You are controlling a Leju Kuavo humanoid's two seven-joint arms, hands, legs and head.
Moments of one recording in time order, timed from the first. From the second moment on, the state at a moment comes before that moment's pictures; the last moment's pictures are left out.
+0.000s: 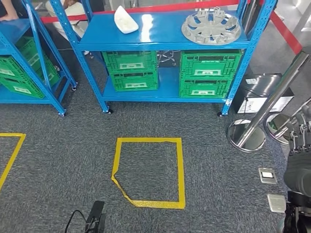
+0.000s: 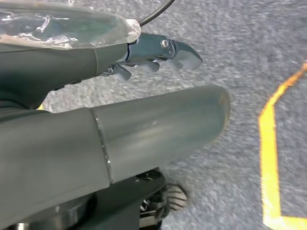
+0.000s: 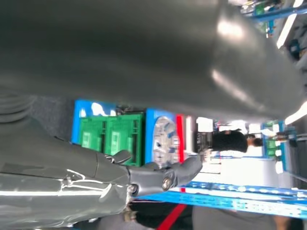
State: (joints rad) left arm -0.13 0.04 -0.91 -0.23 1.00 0.23 -0.24; right arm -0.06 -0.31 0.36 -1.97 -0.05 -0.37 -0.10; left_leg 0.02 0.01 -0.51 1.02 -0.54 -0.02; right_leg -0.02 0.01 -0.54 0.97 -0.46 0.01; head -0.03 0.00
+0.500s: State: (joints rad) left arm -0.13 0.04 -0.91 -0.23 1.00 0.24 -0.24; right arm -0.06 -0.31 0.36 -1.96 -0.06 -0.37 -0.10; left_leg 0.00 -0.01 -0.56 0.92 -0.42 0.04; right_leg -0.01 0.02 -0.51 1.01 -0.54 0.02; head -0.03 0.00
